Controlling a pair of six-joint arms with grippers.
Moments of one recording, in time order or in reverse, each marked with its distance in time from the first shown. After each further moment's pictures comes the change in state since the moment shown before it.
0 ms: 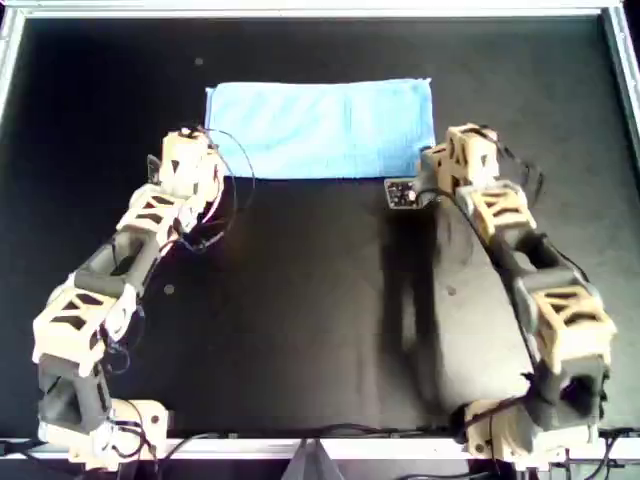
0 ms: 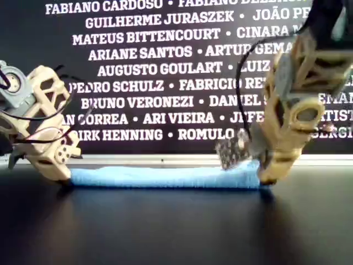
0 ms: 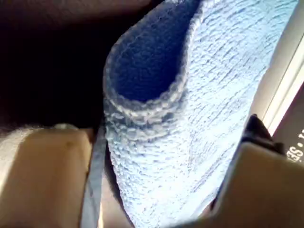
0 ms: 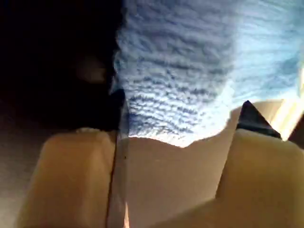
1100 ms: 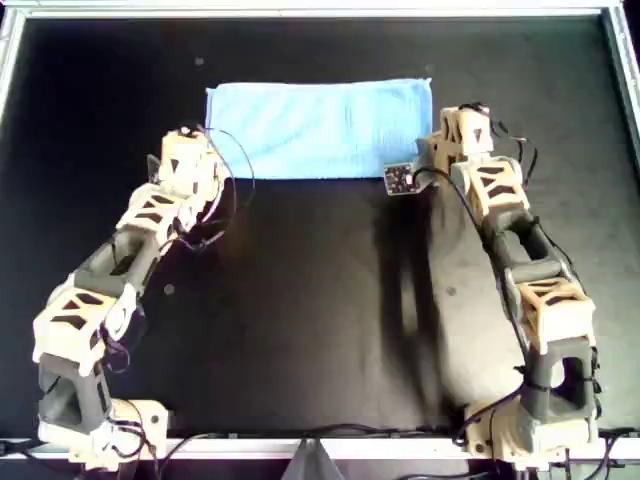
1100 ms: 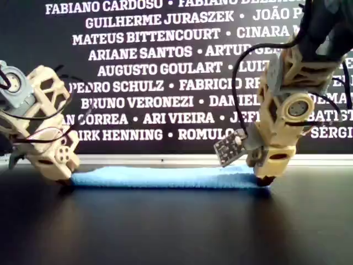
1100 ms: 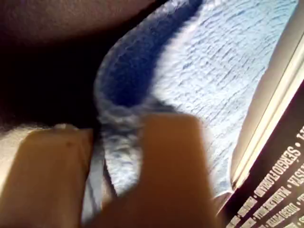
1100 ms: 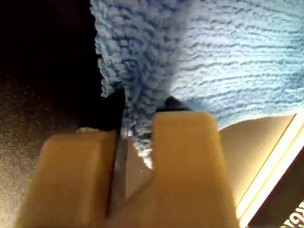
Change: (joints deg) left arm -0.1 -0.2 -0.5 0.2 0.7 -0.6; right arm 0.0 -9.8 -20.9 15.2 -0.1 -0.1
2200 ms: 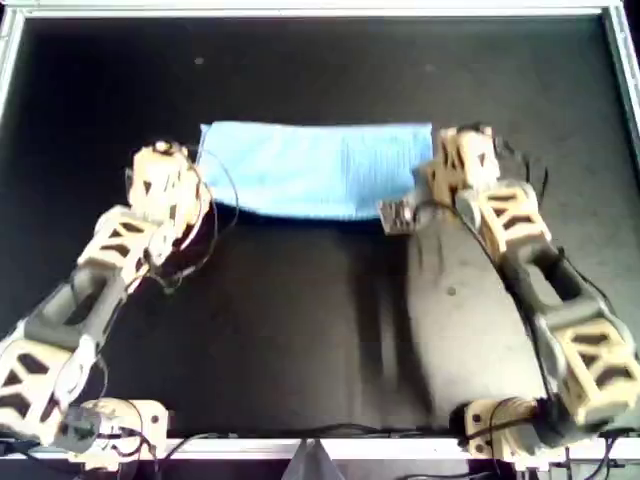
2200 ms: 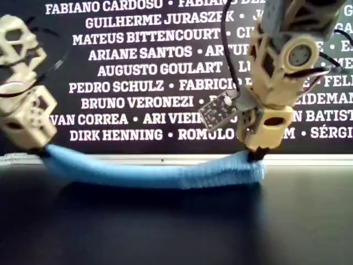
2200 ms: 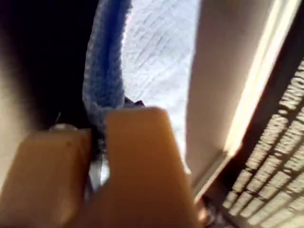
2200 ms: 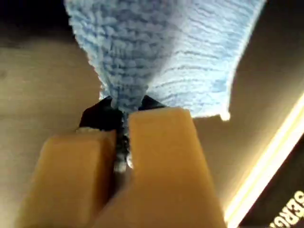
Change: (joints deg) left arm -0.8 35.6 31.3 1.4 0.9 0.1; right arm 5.7 37.2 40.7 0.5 0.0 0.1
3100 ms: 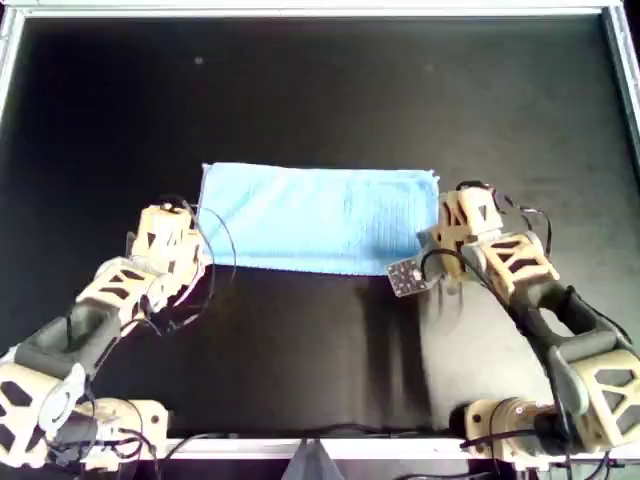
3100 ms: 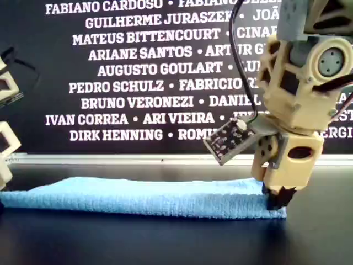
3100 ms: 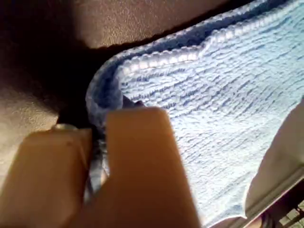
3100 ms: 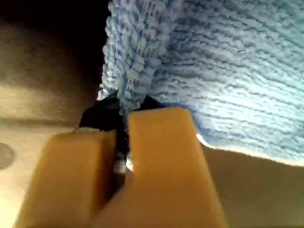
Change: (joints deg) left arm -1.8 6.9 22.8 -1.1 0.4 -0.2; right arm 0.3 9.8 23.7 0.0 -0.8 0.5
